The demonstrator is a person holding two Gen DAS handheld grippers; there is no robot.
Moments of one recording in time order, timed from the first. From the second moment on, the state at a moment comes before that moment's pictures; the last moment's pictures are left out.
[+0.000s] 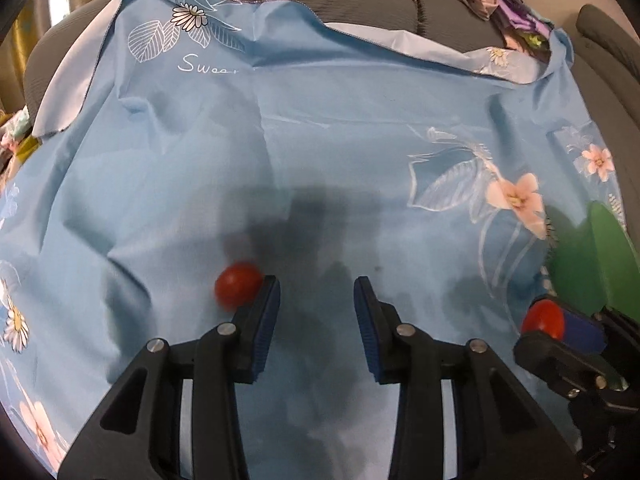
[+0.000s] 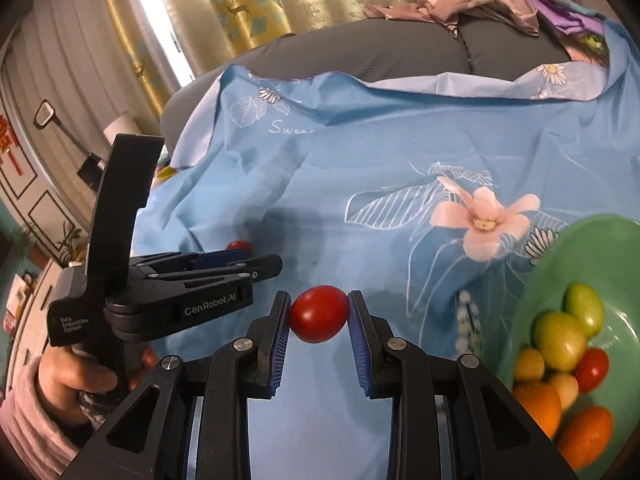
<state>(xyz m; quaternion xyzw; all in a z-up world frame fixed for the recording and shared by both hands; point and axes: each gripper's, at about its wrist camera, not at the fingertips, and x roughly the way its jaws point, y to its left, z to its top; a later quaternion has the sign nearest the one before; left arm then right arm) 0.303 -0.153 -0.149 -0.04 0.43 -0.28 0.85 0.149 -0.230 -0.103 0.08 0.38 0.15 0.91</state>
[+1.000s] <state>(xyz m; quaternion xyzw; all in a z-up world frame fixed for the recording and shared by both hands) 0.302 -0.085 -0.165 -0.09 0.43 -0.24 0.87 0.159 -0.221 -0.100 0.08 0.37 0.19 0.91</state>
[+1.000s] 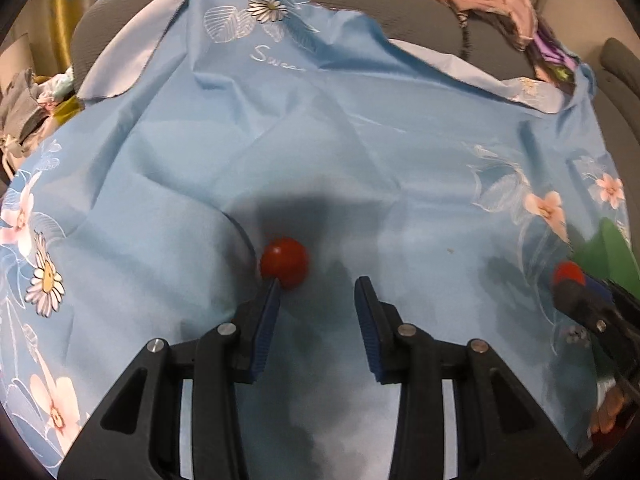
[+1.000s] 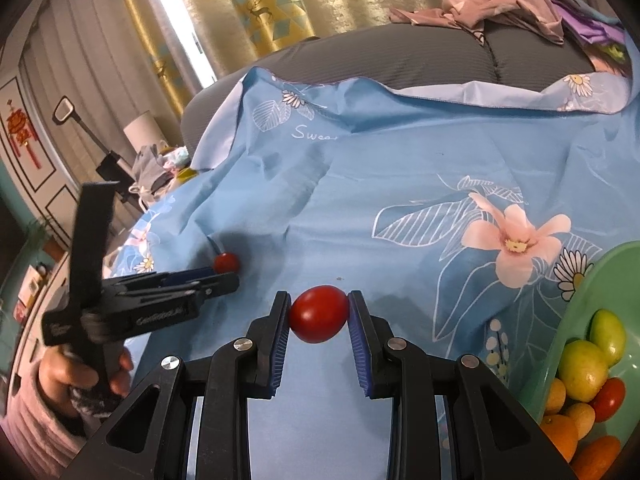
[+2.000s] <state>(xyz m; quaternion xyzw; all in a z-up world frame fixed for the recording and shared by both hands) 0.320 -0.099 -0.166 -0.04 0.46 -0.23 0.86 0.155 -0.224 -0.098 0.09 0.36 0.19 0.91</state>
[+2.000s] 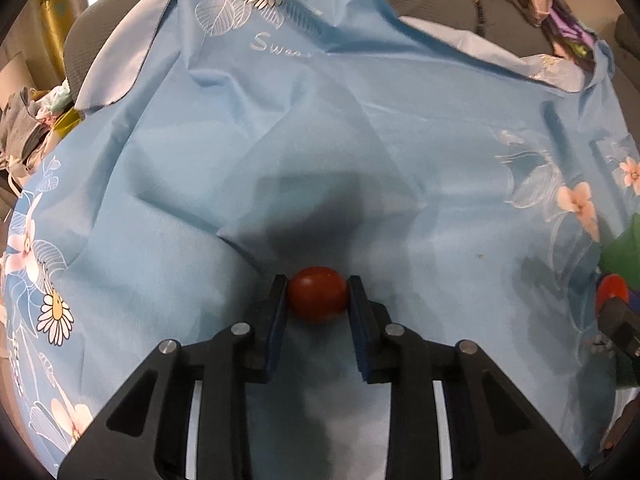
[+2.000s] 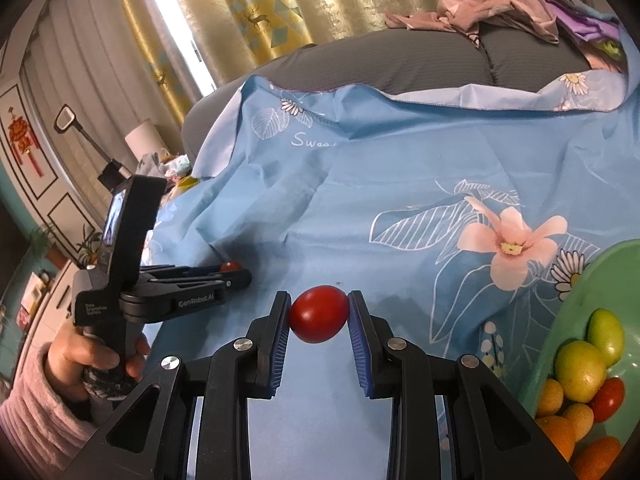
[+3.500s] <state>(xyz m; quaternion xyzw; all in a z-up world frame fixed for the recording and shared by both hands) 0.161 -0.288 -0.025 0.09 0.37 -0.42 0.82 0.042 -0.384 -0.051 0.07 0.39 -0.03 0.92</state>
